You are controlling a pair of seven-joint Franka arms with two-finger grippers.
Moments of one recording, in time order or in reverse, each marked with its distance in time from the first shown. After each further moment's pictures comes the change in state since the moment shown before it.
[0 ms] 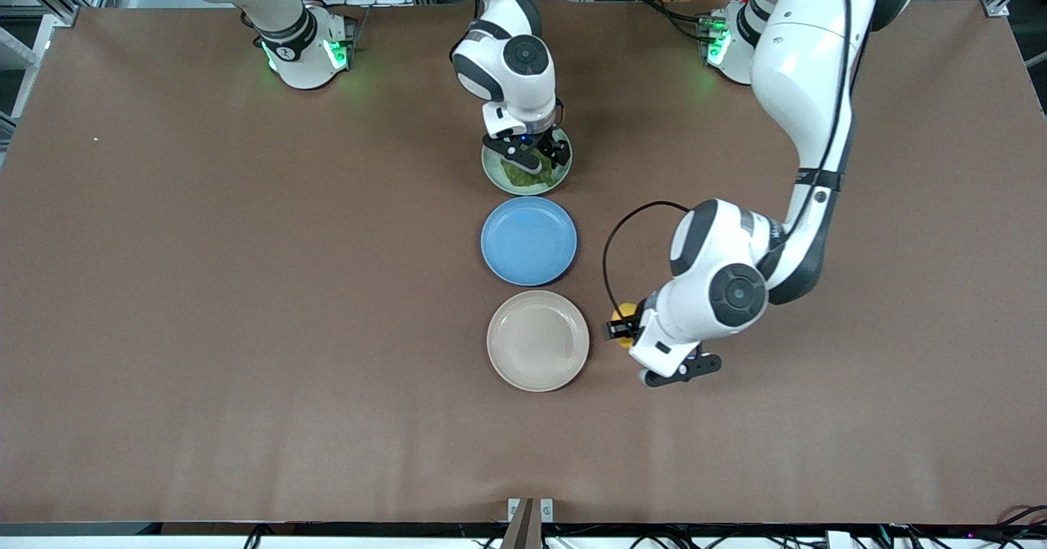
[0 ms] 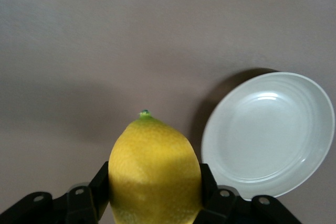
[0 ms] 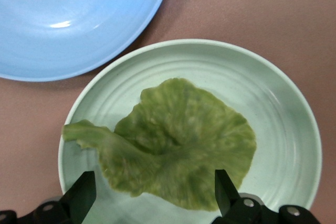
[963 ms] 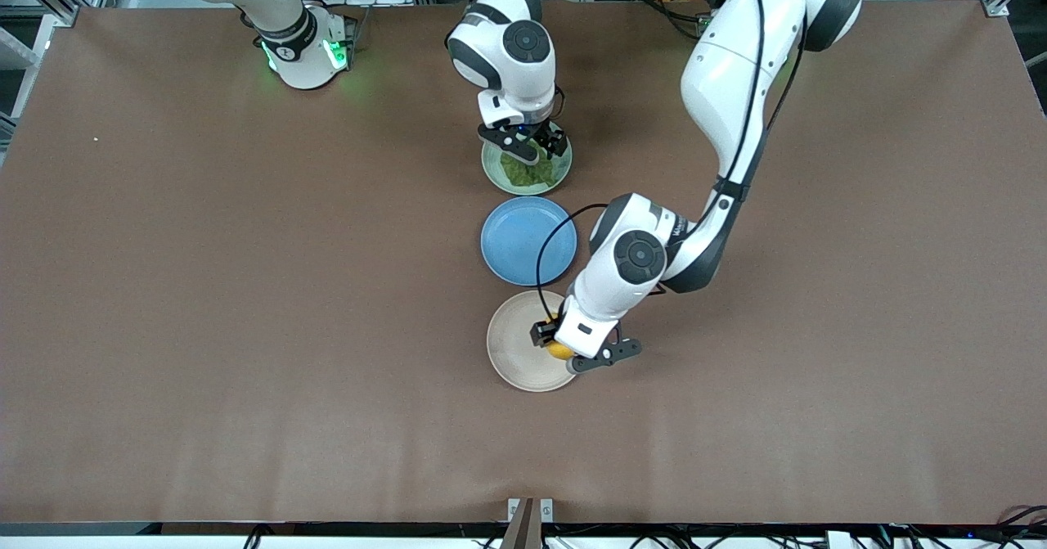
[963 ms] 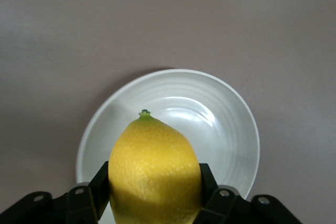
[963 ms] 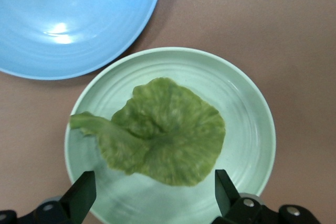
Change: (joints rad) left arm -0.165 0.112 -0.006 -0.001 0.000 0.368 -0.254; right arm -0.010 -0.070 0.001 0.002 0.000 -0.123 -0.007
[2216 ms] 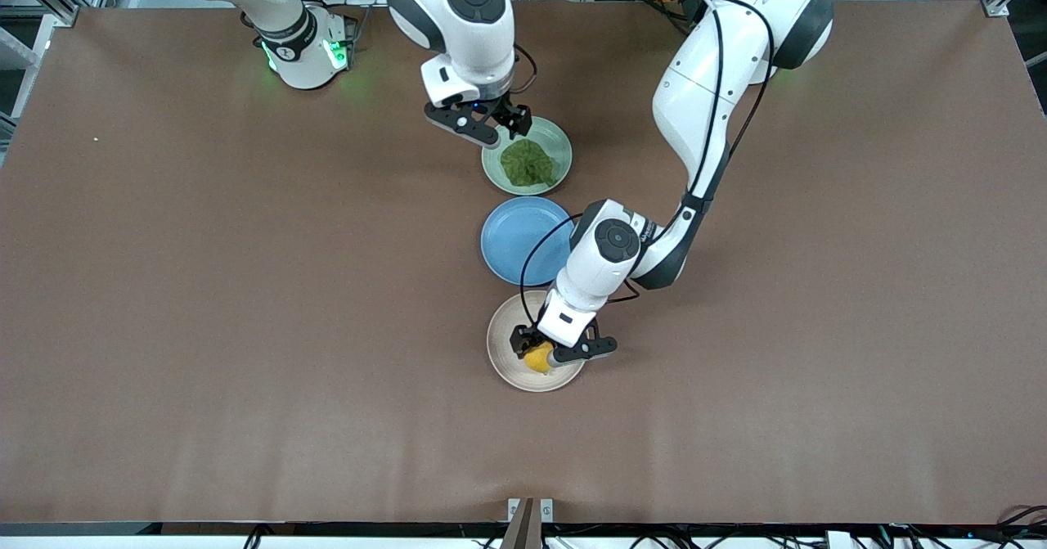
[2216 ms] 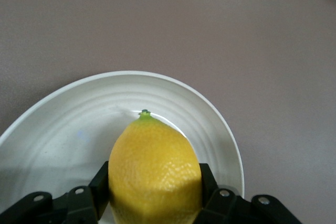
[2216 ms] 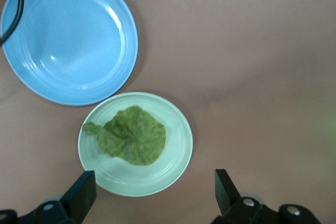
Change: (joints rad) left arm -0.071 0.127 -0.001 -0.036 0.000 0.416 0.000; right arm -0.123 -0.269 0.003 0.061 -0.002 -0.408 -0.157
